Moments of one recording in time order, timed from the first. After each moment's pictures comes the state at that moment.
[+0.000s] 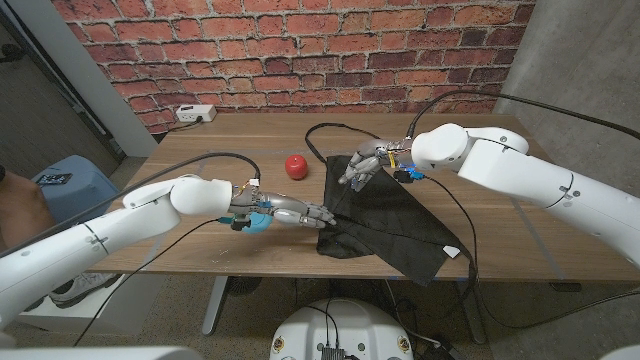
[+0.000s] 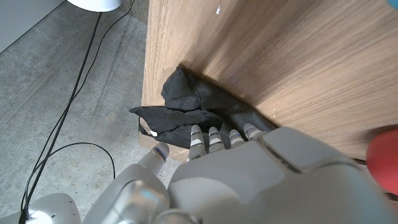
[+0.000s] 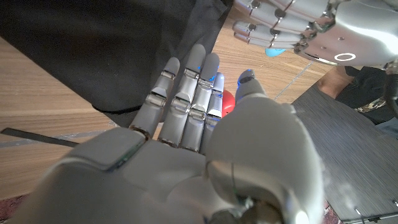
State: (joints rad) left arm 0.85 1.09 0.57 -1.91 0.14 -0.38 -0.60; left_hand -0.01 0.20 0.66 0.20 0.18 0.08 -0.08 0.18 0.18 -0.04 -0.04 0.20 0.17 -0.17 0.07 0.19 0.18 -0.17 0.06 0.21 0.18; right arm -0.46 -0.94 -0.82 -2.31 0.23 -0.86 0.31; right_hand 1.14 0.08 0.10 -0.07 0.19 0.85 0.16 0.21 0.25 0.95 0.04 0.59 0.35 0.96 -0.08 0.33 0.47 0.71 0.11 0.21 0.18
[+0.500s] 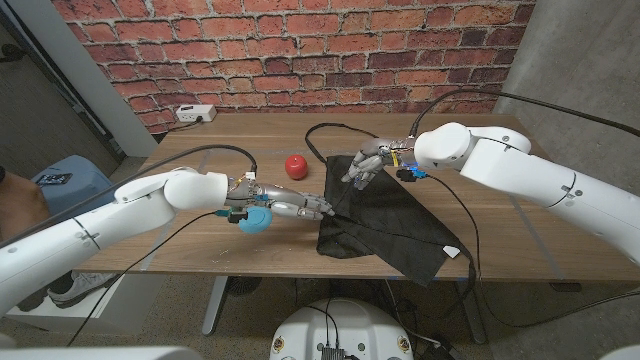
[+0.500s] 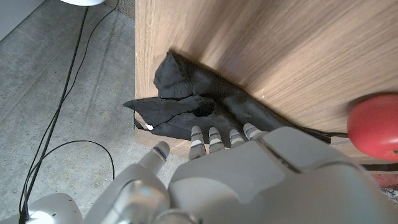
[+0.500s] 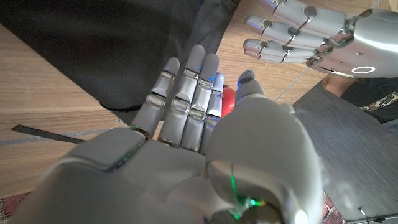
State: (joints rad) left arm 0.85 1.10 0.52 -1.94 0.17 -0.38 -0.56; left_hand 0.00 0.20 0.67 0.20 0.18 0.07 -0.08 0.18 0.18 -0.04 -0.05 0.20 0.17 -0.17 0.07 0.19 0.18 -0.17 0.06 0.21 0.18; right arm -0.48 -0.95 -0.80 -2.30 0.23 -0.85 0.32; right_hand 1.14 0.09 0.10 -0.08 0.19 0.83 0.16 0.20 0.24 0.94 0.04 0.59 0.34 0.95 -0.07 0.33 0.47 0.71 0.11 0.21 0.18
